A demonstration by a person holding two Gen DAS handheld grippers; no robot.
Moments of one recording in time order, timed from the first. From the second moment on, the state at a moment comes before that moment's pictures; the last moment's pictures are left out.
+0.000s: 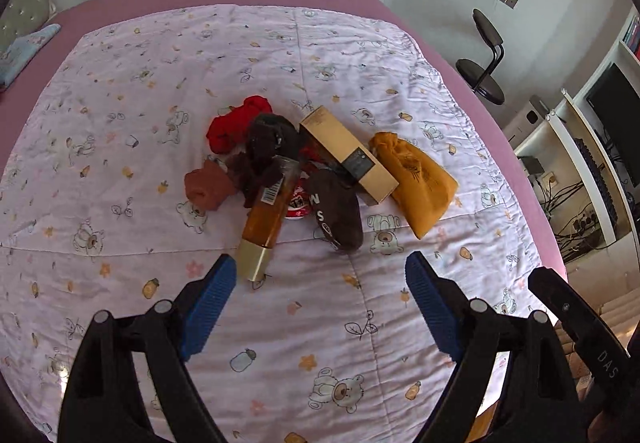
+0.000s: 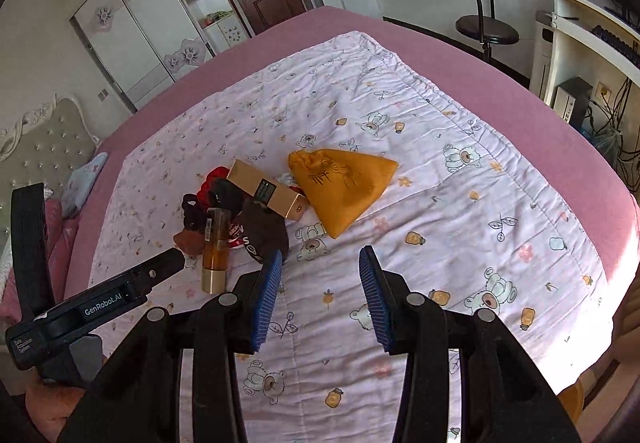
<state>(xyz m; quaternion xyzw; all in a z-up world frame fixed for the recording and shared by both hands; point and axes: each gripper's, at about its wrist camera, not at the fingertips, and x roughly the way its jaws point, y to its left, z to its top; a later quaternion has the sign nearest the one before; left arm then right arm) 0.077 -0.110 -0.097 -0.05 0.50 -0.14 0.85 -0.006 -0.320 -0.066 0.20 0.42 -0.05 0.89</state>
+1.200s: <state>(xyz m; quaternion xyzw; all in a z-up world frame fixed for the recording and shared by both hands) 0.164 -0.102 -0.213 -0.05 0.54 -0.12 0.83 0.145 -0.292 -0.149 0.13 0.43 0.04 0.89</state>
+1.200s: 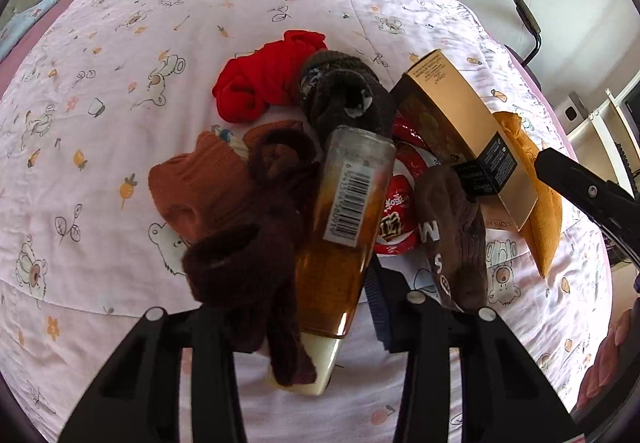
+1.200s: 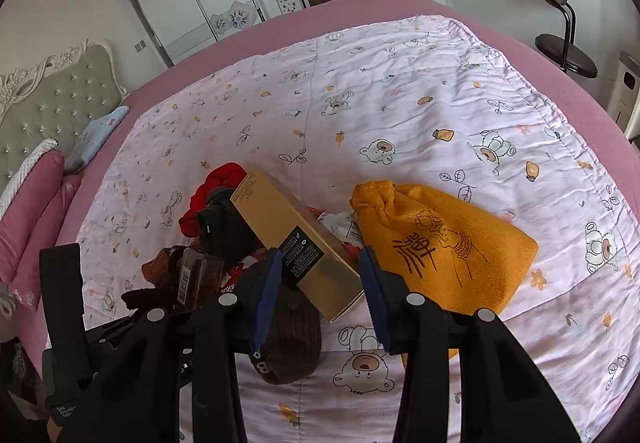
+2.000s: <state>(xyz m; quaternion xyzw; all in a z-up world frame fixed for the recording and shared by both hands) 0.170 -0.079 -0.168 -0.14 0.51 -0.16 0.83 0.180 -0.254 -0.183 0.05 0.46 0.06 0.89</state>
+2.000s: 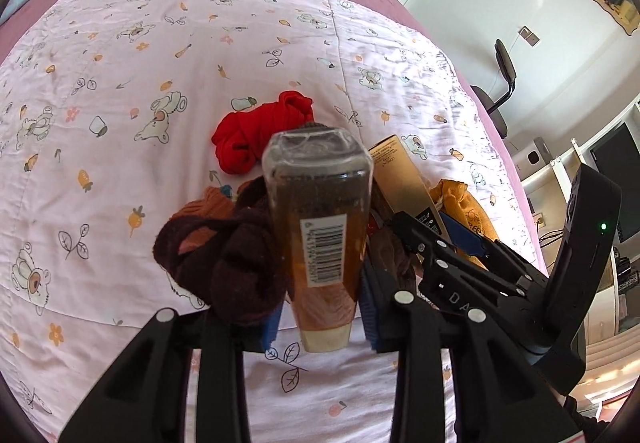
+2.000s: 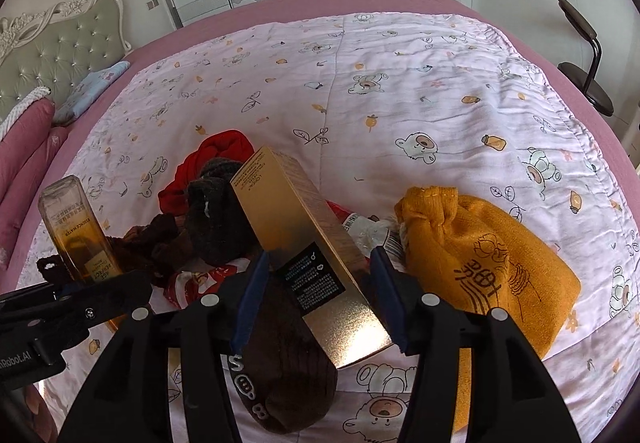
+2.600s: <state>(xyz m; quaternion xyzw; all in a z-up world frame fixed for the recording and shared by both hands) 0.145 -0.072 -0.137 -0.15 0.50 -0.20 0.83 0.149 -0.255 -0.141 0.10 0.44 0.05 0.89</state>
